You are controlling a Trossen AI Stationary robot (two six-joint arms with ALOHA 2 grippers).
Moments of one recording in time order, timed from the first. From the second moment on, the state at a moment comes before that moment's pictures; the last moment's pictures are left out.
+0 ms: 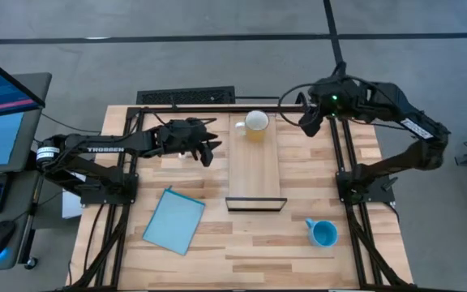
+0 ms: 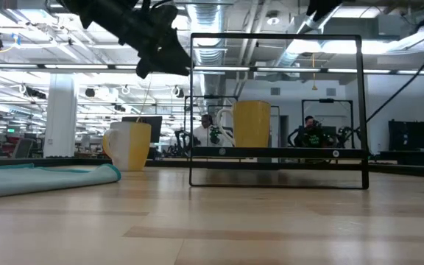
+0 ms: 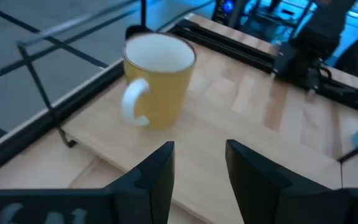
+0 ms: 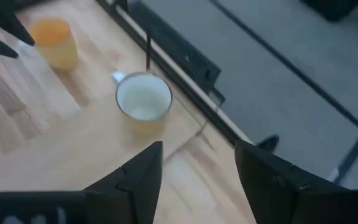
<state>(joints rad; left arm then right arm) 0.24 1.26 0.85 -0.01 -0.15 -0.27 -0.30 1.24 1.69 -1.29 0.36 0.16</state>
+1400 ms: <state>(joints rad) 0.38 1.26 1.05 -1.00 -0.24 -0.64 -0.36 0.64 0.70 -0.40 0.34 0.20</state>
